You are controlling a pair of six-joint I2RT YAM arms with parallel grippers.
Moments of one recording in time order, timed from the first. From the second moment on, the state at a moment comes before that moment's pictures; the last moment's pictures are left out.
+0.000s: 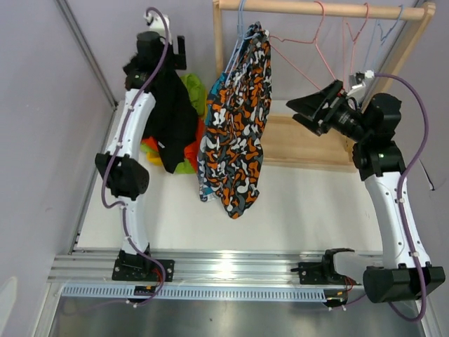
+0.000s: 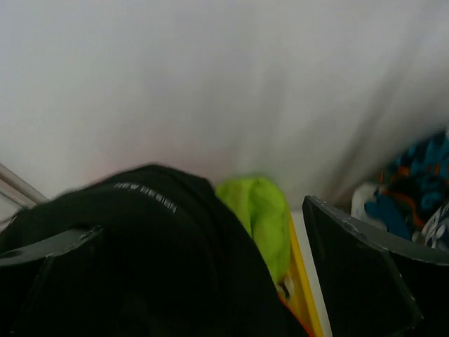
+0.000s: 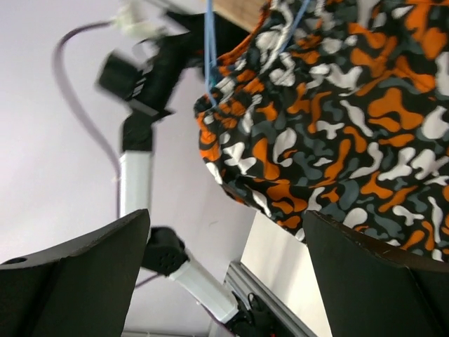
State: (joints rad) left arm -0.17 2.09 2.41 -0.40 -0.14 0.04; right arm 0.04 1.15 1.37 -0.24 -0.75 1.01
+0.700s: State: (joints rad) left arm -0.38 0.90 1.14 -0.17 -0.14 -0.11; right arm 0.31 1.86 2.06 -0.12 -0.60 1.00
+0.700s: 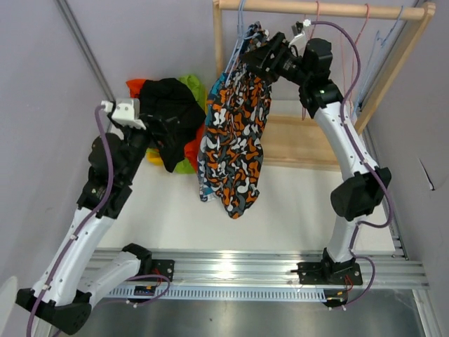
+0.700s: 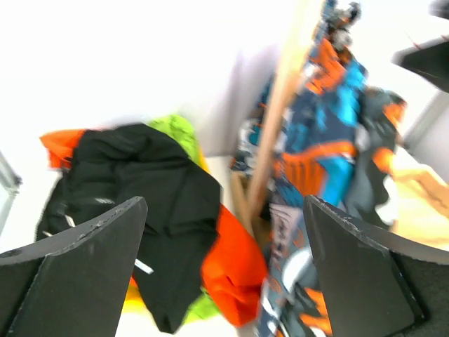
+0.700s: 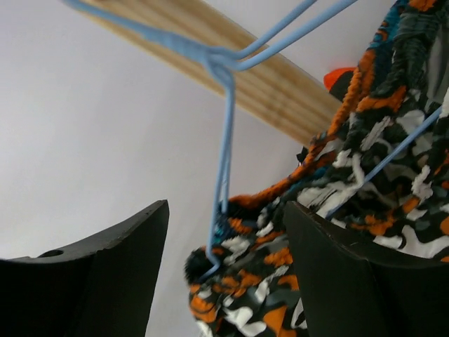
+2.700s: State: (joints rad) left arm -0.84 1.01 1.25 -0.19 -0.16 -0.08; right arm 0.37 1.78 2.20 -0.25 -0.47 0.99
